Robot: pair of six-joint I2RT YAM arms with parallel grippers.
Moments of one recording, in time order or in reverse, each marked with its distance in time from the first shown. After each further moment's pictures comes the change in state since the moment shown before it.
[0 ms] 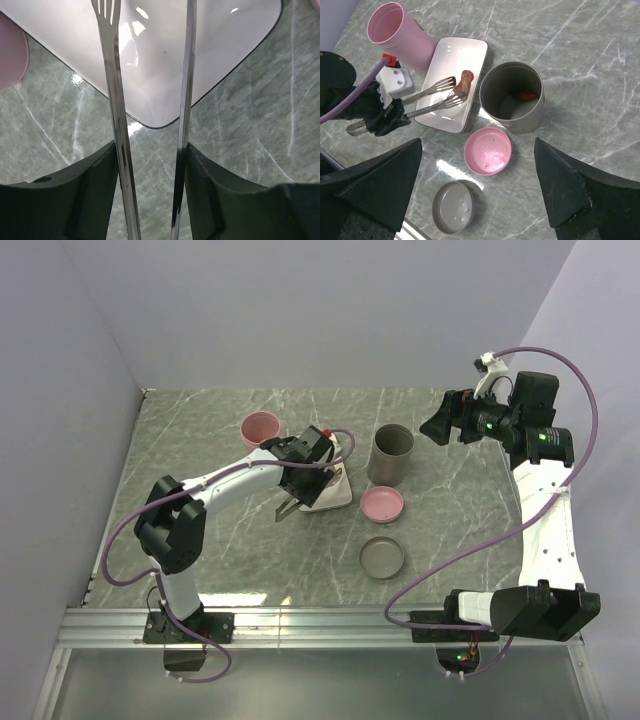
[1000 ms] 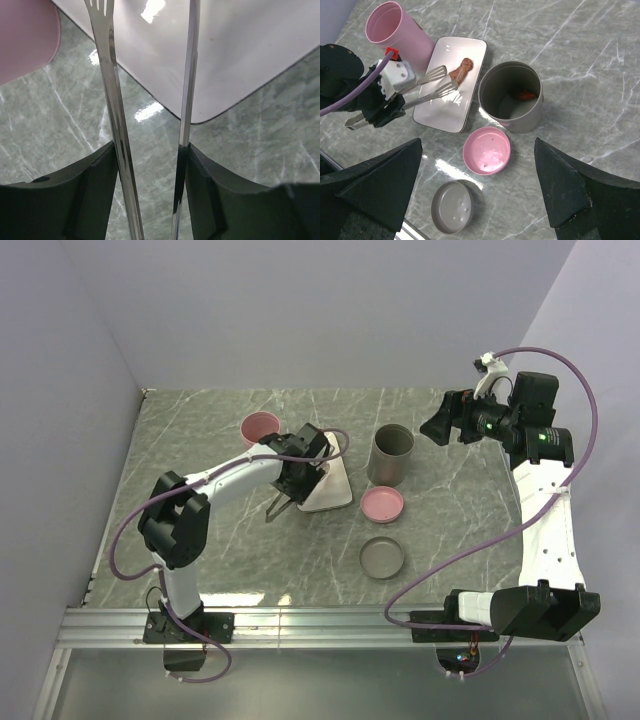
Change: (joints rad) left arm 0.037 0.037 0.024 -0.066 -0.087 0.029; right arm 0.000 0.000 -0.003 0.000 0.004 -0.004
